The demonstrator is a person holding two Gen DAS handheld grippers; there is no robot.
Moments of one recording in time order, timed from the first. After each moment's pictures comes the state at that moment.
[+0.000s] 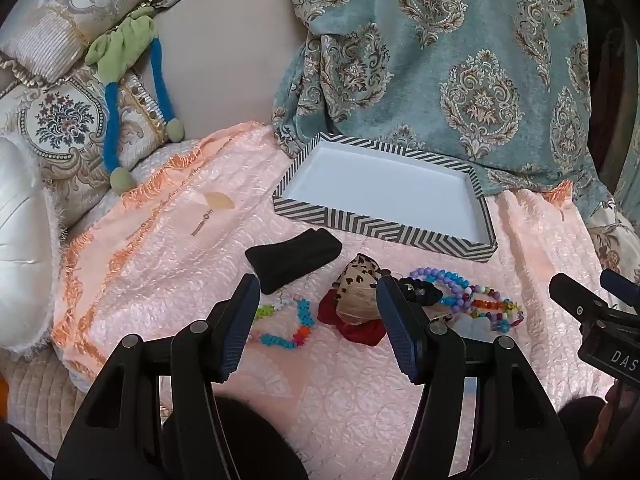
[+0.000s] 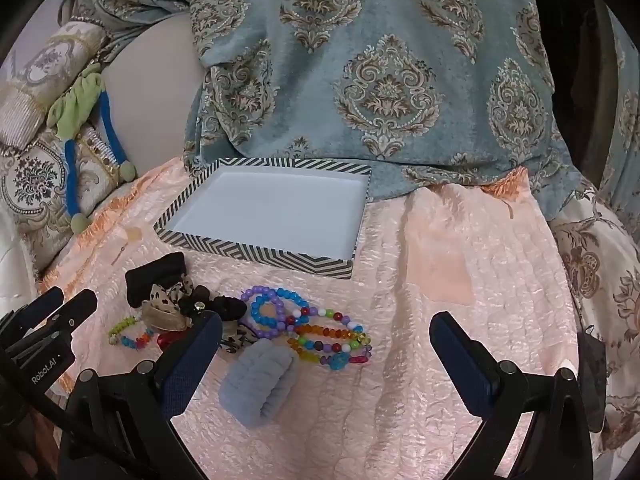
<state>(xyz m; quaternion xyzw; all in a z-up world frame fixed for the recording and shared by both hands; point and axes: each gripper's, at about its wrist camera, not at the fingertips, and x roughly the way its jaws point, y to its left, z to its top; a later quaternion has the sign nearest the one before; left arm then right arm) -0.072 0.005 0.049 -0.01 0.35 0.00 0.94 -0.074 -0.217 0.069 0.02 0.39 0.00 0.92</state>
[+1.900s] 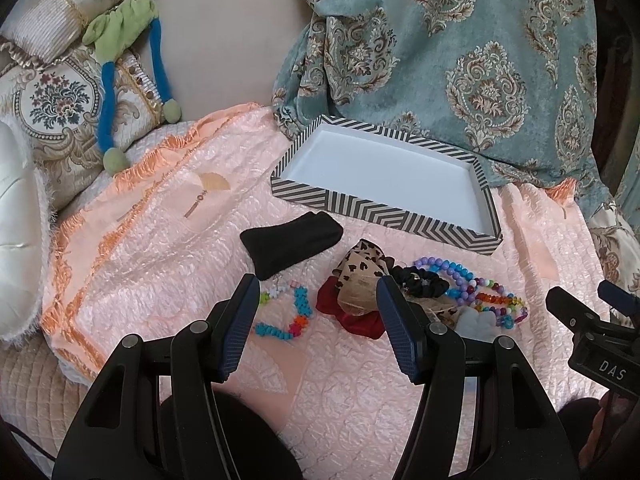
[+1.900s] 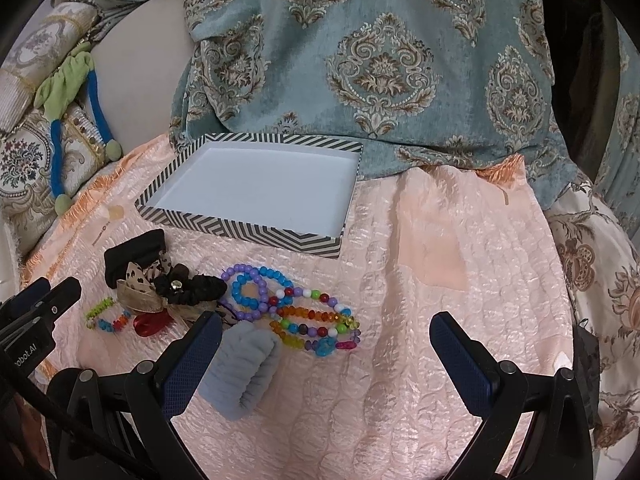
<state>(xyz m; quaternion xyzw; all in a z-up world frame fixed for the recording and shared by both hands) -0.064 0.010 0.033 -0.03 0.38 0.00 0.93 -0.067 -0.220 0.049 0.01 0.41 -0.02 0.91</state>
